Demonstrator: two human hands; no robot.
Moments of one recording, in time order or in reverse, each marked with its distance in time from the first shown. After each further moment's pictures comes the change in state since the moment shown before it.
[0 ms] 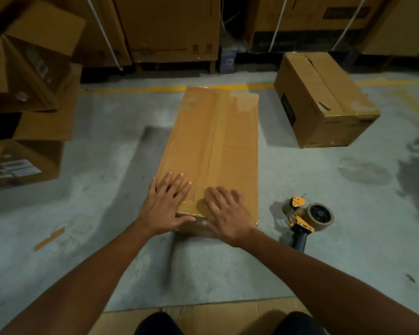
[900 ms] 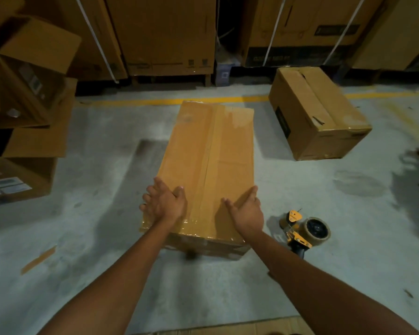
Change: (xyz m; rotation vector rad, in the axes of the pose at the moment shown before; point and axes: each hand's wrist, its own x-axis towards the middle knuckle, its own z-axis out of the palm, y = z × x) left_hand 0.071 0.026 -0.033 -0.553 0.017 -0.891; right_hand 0.029 0.036 -0.031 0.728 0.036 0.976
